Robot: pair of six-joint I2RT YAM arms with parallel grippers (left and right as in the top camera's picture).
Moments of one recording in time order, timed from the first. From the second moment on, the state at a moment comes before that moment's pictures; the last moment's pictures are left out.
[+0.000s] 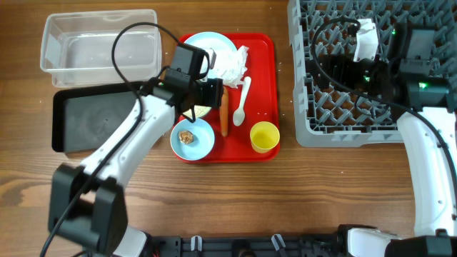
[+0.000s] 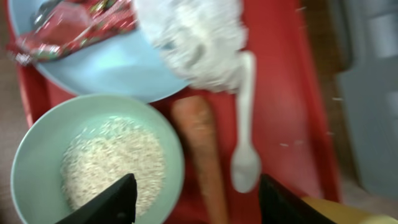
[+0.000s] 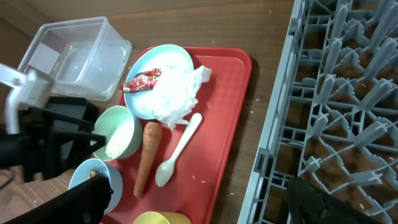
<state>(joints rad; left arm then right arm) -0.39 1.69 1.23 -0.53 0.10 -0.27 -0.06 1.43 1.35 -0.75 -0.55 -0.02</state>
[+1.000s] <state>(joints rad) -0.39 1.84 1.28 -0.60 0.04 -0.25 -0.05 1.46 1.35 -0.78 -0.55 0.02</state>
